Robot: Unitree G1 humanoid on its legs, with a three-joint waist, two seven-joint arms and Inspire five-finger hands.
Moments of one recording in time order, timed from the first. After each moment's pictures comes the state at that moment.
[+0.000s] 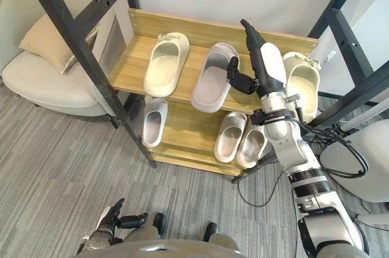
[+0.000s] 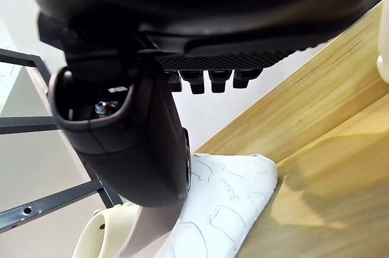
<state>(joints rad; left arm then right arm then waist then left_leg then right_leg) 0.11 0.20 -0.04 1.04 0.11 -0.13 0.10 -0.40 -0.57 0.18 0.16 -0.31 -0.18 -0.26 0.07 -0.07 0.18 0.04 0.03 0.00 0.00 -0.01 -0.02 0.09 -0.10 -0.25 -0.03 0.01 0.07</state>
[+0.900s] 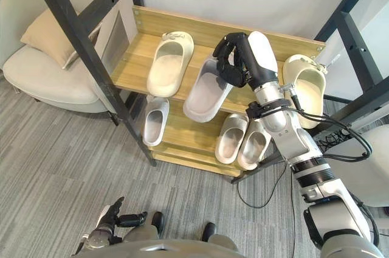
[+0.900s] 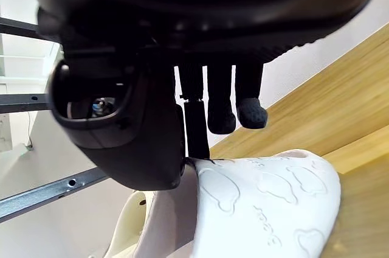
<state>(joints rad) 0.11 0.21 -0.04 1.03 0.11 -0.13 0.10 -0.49 -0.64 0.27 0.17 -0.25 -0.22 -0.22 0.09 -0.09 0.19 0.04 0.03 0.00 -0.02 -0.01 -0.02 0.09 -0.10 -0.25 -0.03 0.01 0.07</state>
